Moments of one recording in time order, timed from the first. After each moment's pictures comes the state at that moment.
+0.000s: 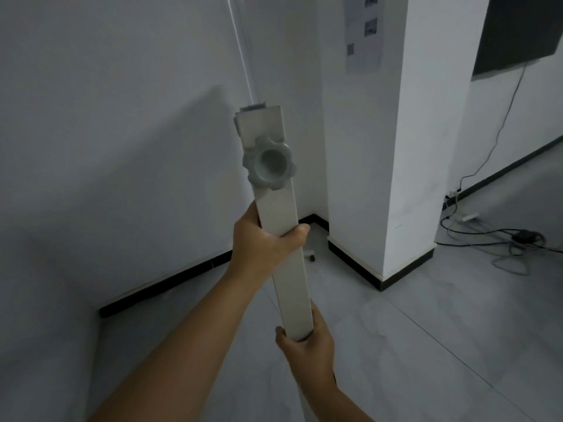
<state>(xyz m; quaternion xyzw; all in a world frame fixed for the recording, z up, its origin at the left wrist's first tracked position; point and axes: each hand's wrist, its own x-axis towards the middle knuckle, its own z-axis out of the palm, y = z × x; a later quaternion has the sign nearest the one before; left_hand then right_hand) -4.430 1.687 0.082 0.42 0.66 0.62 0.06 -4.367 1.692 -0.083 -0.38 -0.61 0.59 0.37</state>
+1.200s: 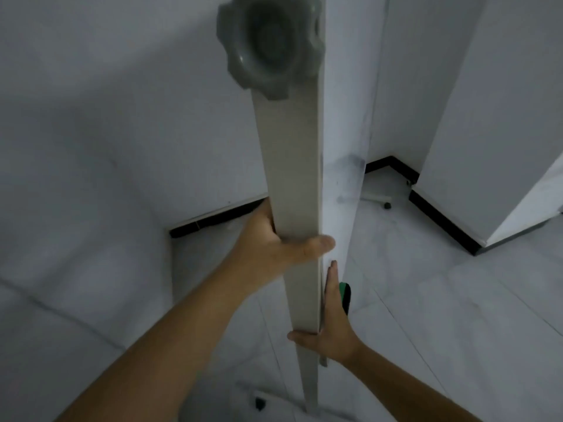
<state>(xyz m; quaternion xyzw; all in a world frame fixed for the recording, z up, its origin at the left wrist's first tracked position) -4.788 1.500 0.016 0.39 0.65 0.60 0.24 -4.700 1.575 -0.184 -0.17 -0.82 0.52 0.18</state>
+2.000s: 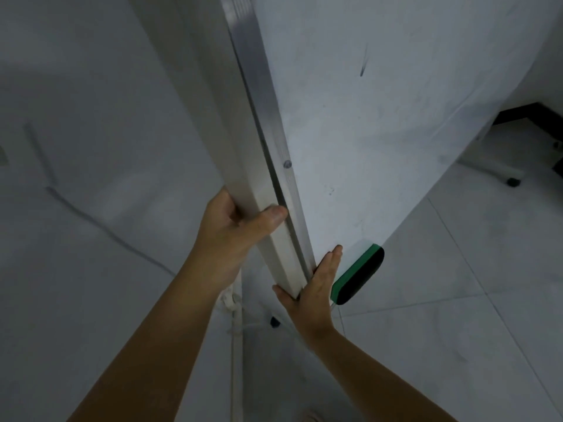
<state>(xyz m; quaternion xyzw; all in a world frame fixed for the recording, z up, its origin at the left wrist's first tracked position) -4.967 1.374 -0.084 0.24 0.69 0.67 0.14 -4.914 1.425 -0.292 -0.19 -0.80 0.47 0.31</state>
